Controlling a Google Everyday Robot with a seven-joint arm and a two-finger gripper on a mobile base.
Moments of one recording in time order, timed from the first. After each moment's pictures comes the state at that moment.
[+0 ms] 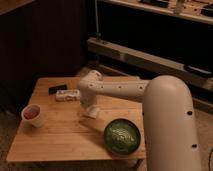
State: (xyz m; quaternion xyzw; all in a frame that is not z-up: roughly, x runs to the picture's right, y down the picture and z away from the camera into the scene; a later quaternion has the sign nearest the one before) arm -0.116 0.117 0.879 -0.04 -0.31 -0.87 0.39
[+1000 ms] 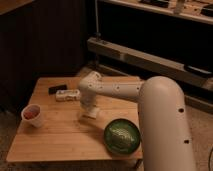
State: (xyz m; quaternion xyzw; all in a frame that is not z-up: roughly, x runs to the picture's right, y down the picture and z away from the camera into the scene) arm -0.117 0.122 0.898 -0.04 -0.33 -0.86 0.38
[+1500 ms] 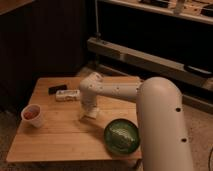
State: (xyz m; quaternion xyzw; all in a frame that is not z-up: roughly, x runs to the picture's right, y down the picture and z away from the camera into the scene) arm -0.114 0.123 0.898 -0.04 -0.33 -0.86 0.38
